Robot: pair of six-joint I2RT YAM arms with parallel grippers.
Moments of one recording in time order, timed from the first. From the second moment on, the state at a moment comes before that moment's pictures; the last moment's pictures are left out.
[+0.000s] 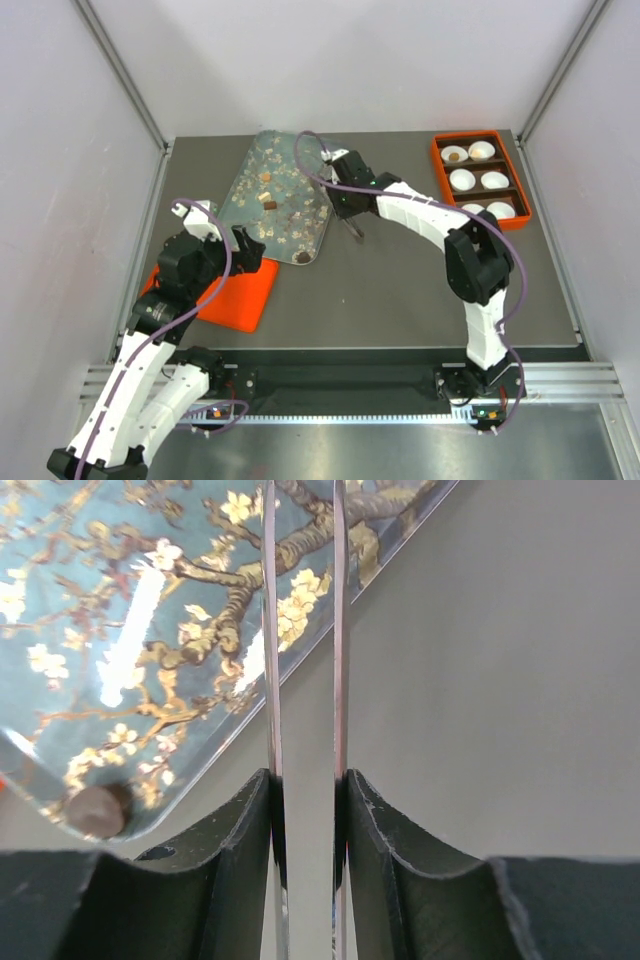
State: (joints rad) left arm -0.32 0.62 0.76 -0.50 0.02 -0.37; right arm 0.66 2.02 1.65 -0.49 0.09 0.17
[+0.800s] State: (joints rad) left arm -0.38 0.62 0.76 -0.50 -0.01 -0.39; right arm 0.07 1.57 1.43 -0.60 0.13 0.15
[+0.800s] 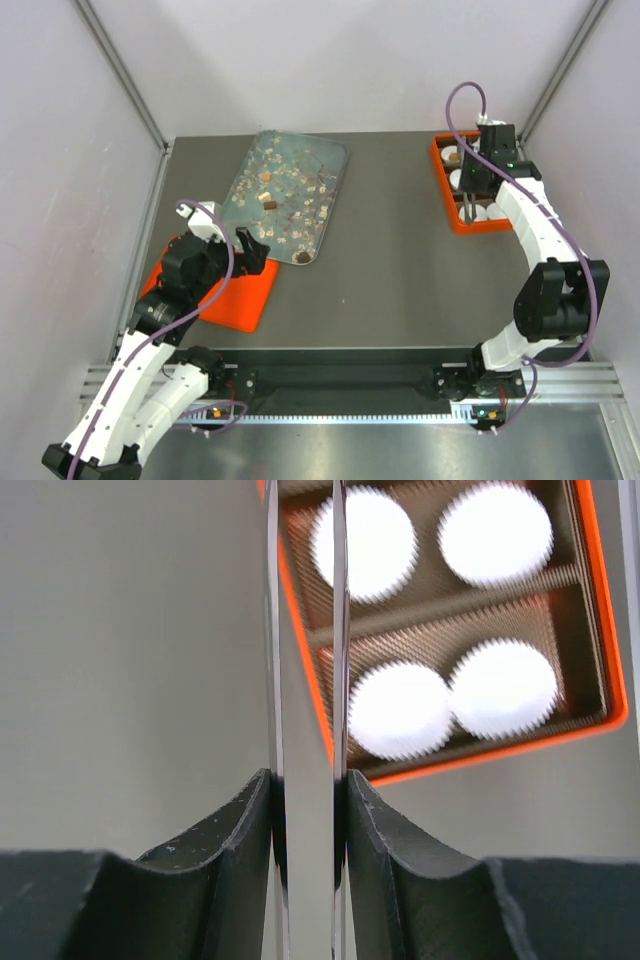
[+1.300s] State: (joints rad) left arm -0.38 0.63 0.76 -0.50 -0.02 -0.39; right arm -0.02 1.59 1.37 -0.63 0.11 0.13
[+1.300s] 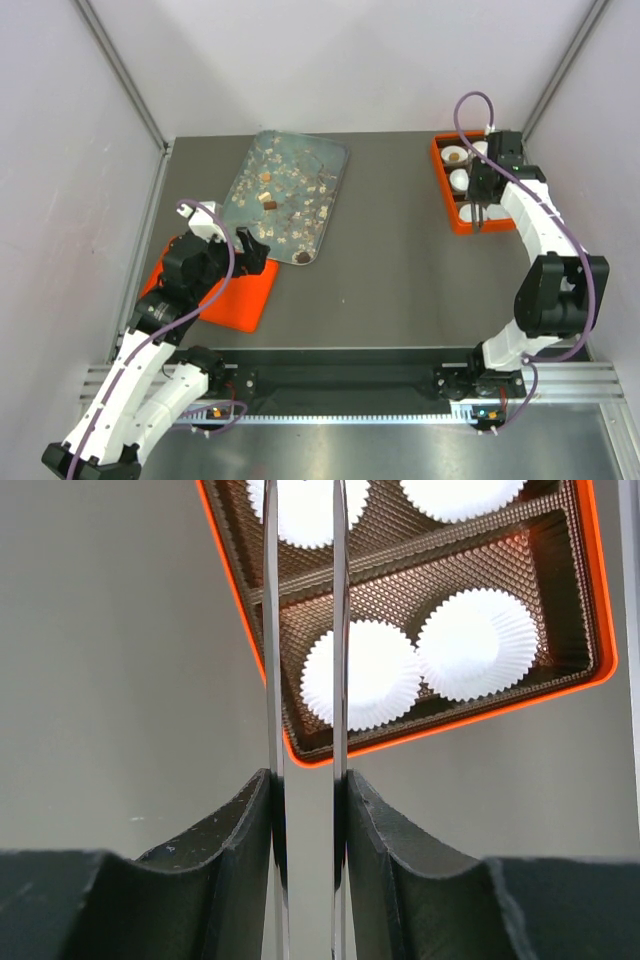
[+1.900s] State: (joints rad) left arm -0.38 0.64 0.76 -0.50 -0.02 -0.39; right arm -0.03 1.68 1.35 -0.59 0.08 0.13
